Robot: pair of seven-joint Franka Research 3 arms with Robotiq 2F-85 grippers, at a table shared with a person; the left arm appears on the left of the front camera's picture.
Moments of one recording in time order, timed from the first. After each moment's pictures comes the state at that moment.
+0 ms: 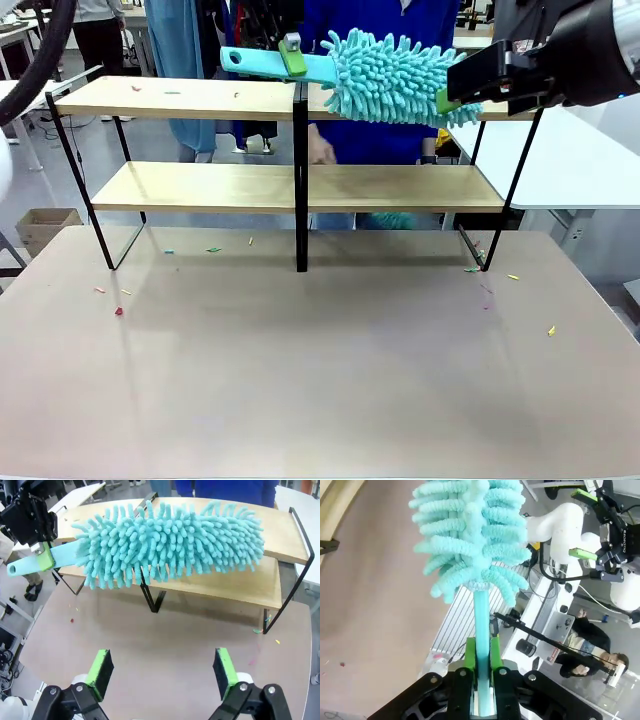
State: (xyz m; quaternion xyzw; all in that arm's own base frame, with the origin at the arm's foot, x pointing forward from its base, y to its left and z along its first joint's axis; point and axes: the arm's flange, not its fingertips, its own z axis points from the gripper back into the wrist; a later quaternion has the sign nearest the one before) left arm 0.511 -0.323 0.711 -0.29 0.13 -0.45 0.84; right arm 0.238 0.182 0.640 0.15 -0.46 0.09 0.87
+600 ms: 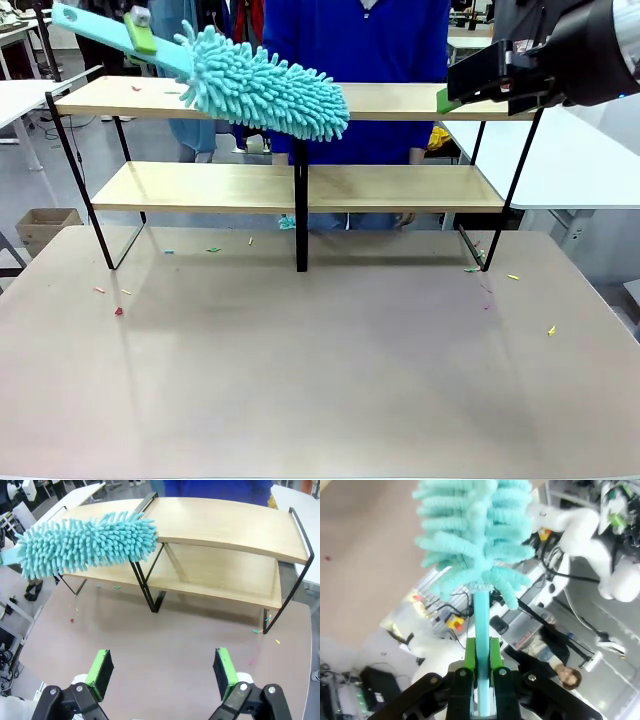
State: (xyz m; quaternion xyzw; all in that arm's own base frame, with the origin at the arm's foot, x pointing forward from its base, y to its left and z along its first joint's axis) left arm 0.499 -0.162 0.726 -0.26 0.22 -0.27 0.90; right arm 0.238 0.182 0.640 0.15 -0.46 0.09 0.87
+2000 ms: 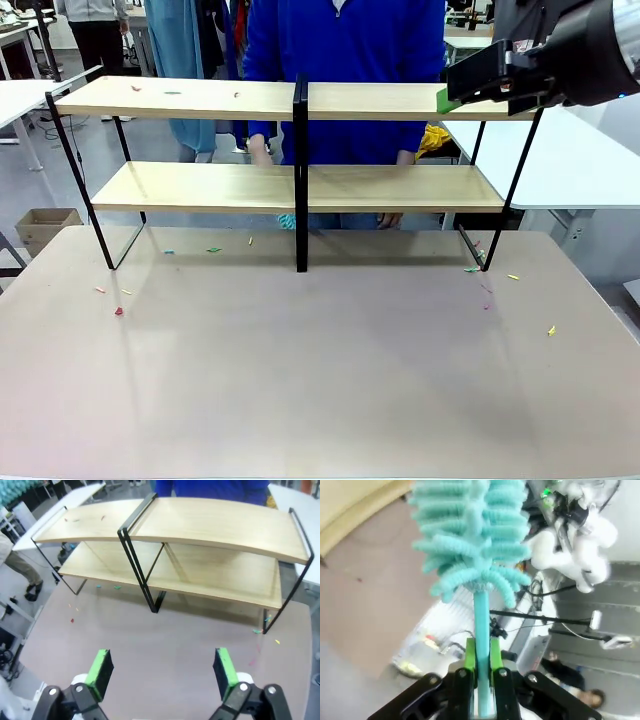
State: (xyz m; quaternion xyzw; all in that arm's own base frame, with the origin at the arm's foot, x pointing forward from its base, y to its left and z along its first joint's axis) left arm 0.420 0.108 0.819 -0.40 0.00 -0.28 0.87; right arm 0.238 0.182 0.641 0.15 -0.46 0.09 0.87
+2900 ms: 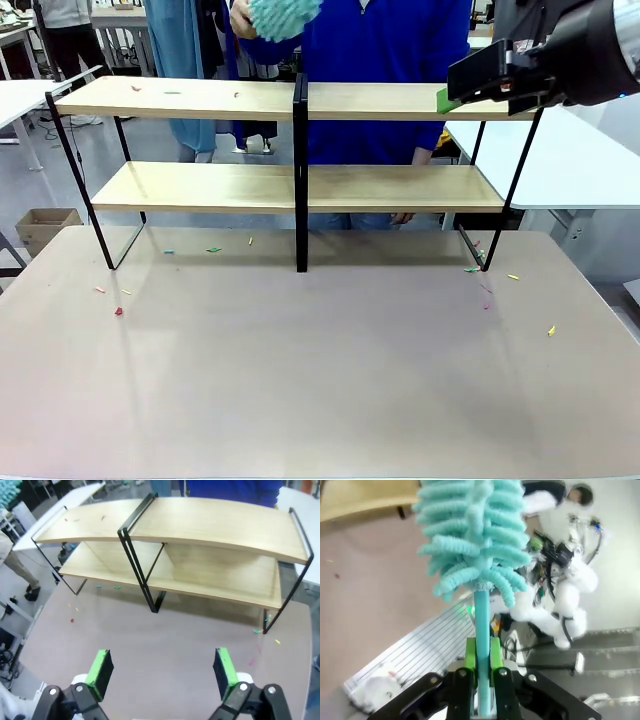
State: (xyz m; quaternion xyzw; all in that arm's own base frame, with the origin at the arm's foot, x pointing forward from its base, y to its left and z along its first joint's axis) left arm 0.295 0.145 0.737 -0.49 -0.14 -0.11 0.85; right arm 0.238 0.182 0.641 0.15 -0.46 0.09 0.87
